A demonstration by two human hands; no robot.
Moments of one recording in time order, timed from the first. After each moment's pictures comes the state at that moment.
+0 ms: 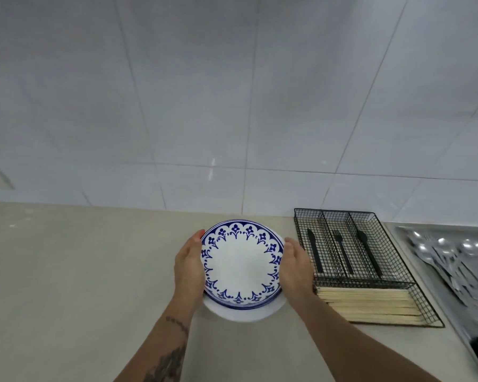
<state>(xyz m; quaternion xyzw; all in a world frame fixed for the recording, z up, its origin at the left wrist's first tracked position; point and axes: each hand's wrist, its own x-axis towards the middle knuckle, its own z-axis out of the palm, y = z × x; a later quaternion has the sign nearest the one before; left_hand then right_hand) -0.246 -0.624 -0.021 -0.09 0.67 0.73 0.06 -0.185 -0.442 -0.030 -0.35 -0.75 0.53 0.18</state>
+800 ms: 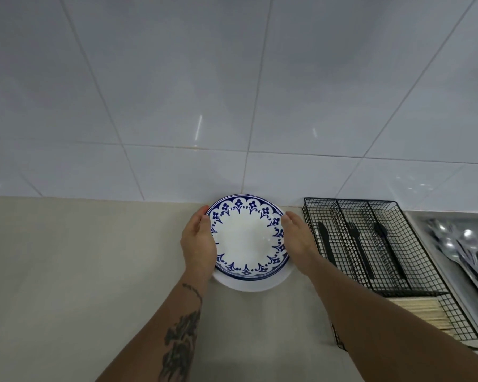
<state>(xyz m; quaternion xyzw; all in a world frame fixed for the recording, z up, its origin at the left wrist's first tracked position) -0.353 -0.567 -0.074 -0.12 0.68 0.72 0.06 -0.296 -0.375 -0.086 -0.36 -0.76 0.53 0.04</state>
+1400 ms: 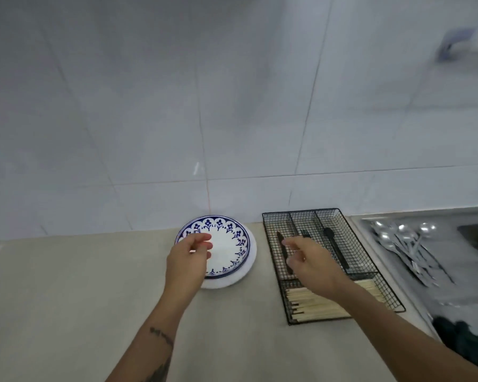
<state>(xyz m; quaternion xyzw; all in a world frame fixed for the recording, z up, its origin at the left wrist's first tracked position) -0.244 -0.566 0.023 0.02 0.77 0.63 0.07 -0.132 -0.337 0.025 -0.19 -0.90 0.40 0.04</state>
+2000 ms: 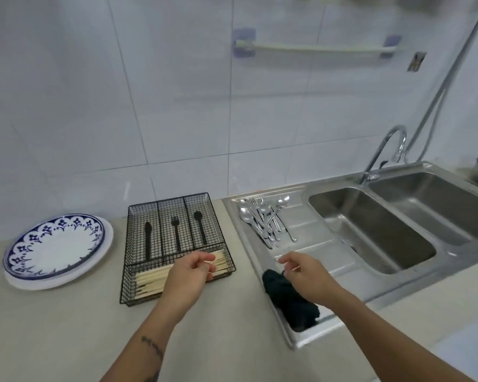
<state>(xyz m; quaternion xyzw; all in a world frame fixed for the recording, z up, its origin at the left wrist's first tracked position) -0.026 -0.321 -0.001 0.13 0.78 0.55 0.26 0.138 -0.107 -0.005 -0.33 -0.86 0.39 0.04</state>
